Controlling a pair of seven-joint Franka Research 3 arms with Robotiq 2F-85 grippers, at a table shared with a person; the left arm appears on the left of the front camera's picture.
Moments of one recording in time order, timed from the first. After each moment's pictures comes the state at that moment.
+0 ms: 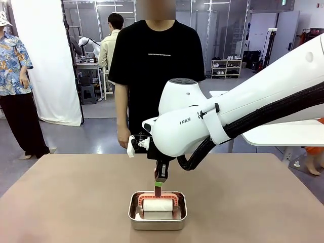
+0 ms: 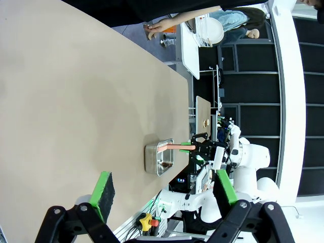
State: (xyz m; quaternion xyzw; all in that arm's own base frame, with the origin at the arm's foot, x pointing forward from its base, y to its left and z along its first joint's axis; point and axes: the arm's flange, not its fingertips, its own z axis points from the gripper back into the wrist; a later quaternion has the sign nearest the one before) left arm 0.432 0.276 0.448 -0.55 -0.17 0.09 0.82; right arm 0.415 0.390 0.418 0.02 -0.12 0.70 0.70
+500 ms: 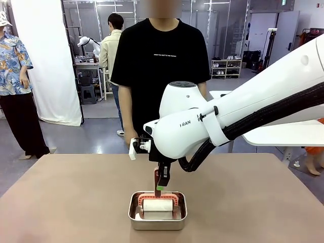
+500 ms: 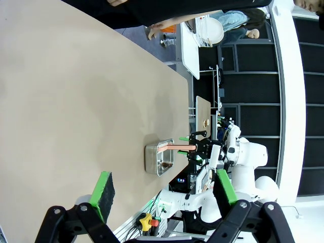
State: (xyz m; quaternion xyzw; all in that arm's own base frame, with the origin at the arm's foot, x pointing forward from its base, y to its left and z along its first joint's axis) left arm 0.432 0.276 0.448 -0.55 -0.17 0.09 0.82; right arm 0.421 0.386 0.408 0.01 -0.11 0.70 0.70
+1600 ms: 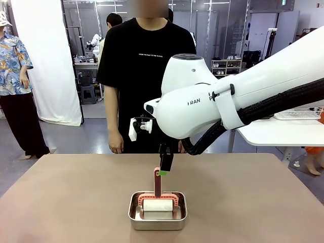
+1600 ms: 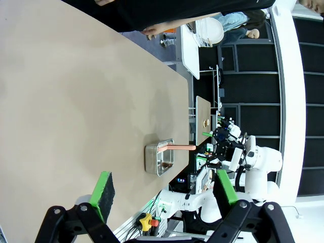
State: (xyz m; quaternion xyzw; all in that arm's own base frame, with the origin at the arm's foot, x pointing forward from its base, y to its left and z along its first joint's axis) left arm 0.432 0.276 0.448 -0.55 -0.17 0.09 0.82; right arm 0.409 0.381 0.476 -0.02 -0.14 0.71 0.69
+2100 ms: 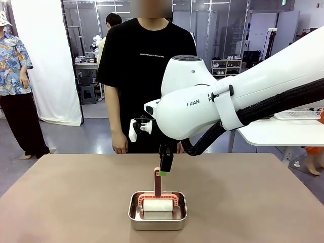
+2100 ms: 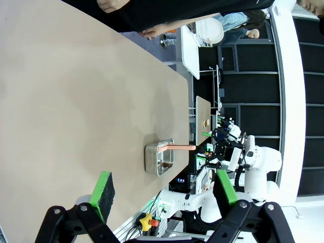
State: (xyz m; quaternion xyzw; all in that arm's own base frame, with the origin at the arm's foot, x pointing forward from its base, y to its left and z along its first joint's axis) left arm 0.432 0.276 0.448 -0.55 -0.17 0.09 0.82; right arm 0.410 0.382 0.473 -0.01 -0.14 0.71 0.70
